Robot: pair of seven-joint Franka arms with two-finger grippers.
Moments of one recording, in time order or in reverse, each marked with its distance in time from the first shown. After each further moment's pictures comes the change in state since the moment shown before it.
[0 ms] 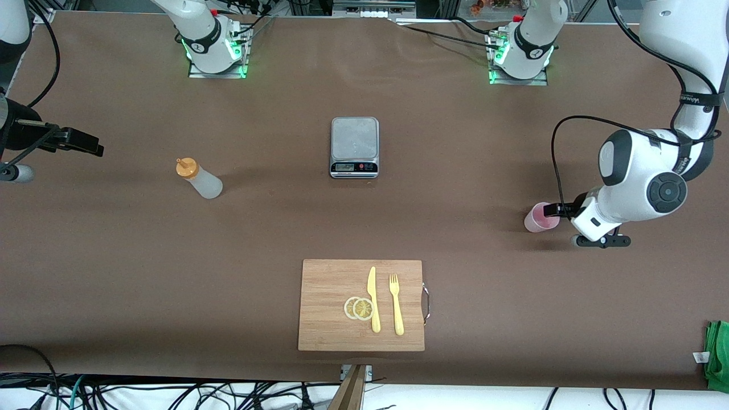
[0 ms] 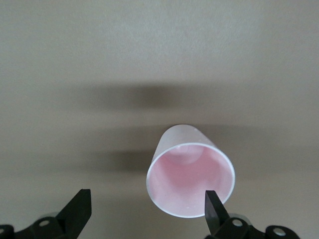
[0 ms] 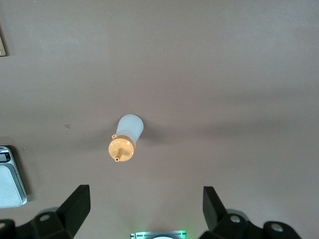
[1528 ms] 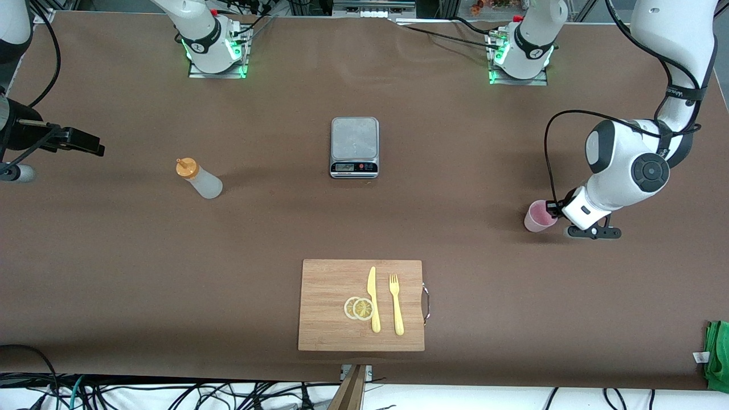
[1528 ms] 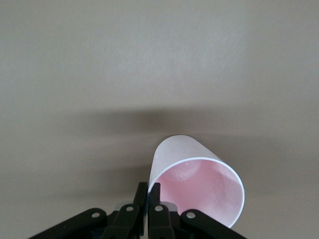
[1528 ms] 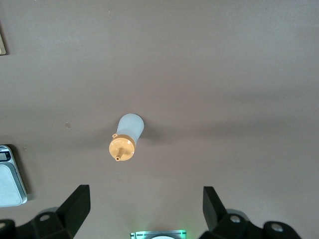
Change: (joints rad) left arm -0.036 -0.038 0.006 -0.096 -0.004 0.180 -0.002; right arm 0.000 0.000 0.002 0.000 0.000 -0.002 -0.001
